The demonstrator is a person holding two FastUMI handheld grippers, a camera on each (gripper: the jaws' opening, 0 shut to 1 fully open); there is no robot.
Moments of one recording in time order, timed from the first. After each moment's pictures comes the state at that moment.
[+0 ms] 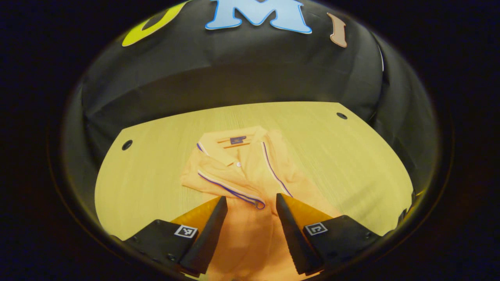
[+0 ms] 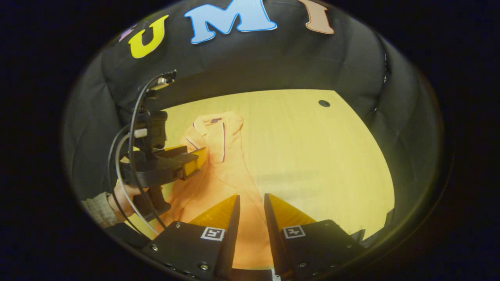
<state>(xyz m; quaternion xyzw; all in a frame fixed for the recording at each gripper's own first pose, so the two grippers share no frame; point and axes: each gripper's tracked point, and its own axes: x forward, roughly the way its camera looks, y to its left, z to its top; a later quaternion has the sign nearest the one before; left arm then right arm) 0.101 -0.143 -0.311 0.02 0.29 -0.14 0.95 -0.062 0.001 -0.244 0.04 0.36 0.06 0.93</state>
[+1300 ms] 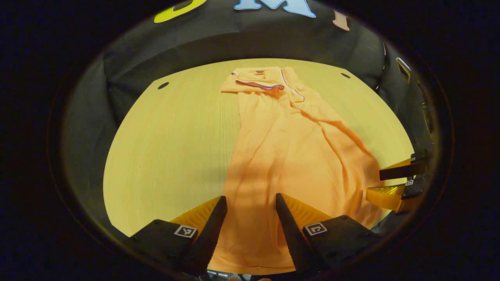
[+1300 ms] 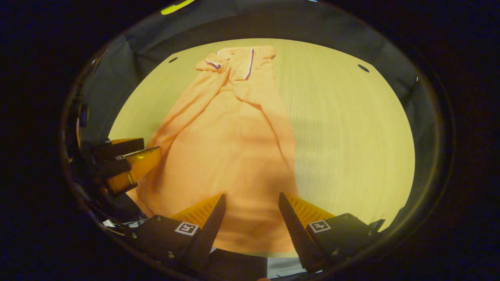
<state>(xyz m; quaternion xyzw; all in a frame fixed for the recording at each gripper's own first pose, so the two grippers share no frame) -0.104 -0.052 -0.398 0.03 0.41 -0.08 0.91 -0.128 0.028 -0.383 -0.04 0.50 0.14 0.85</state>
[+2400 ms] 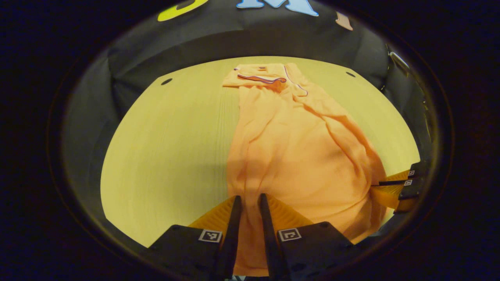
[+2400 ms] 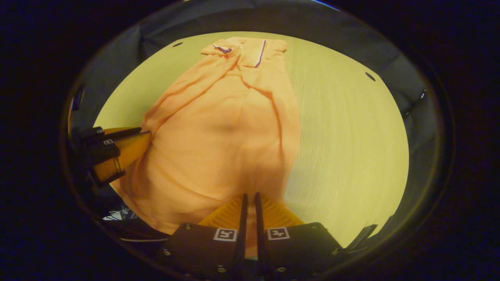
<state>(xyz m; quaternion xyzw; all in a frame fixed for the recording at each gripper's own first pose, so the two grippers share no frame) -0.102 -0.062 -0.413 0.03 0.41 -0.06 0.91 -0.125 0.032 -0.403 -0.10 0.50 0.12 0.85</state>
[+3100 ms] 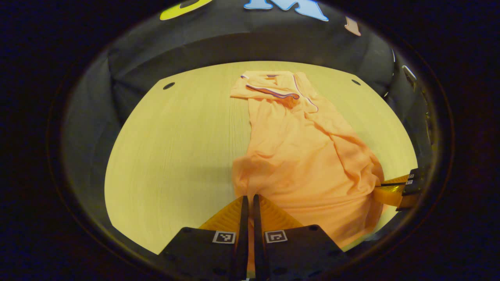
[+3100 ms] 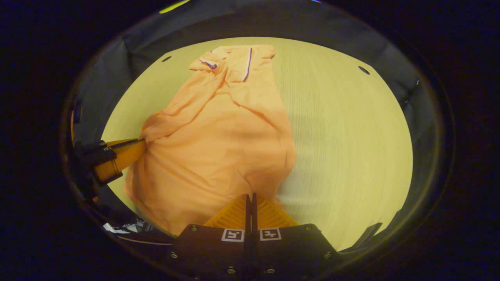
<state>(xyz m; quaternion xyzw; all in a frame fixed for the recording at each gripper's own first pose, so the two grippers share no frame) -0.062 -0.040 -0.378 0.01 0.40 -0.05 0.91 -0.091 0.042 -0.370 -0.04 0.49 0.12 0.86</state>
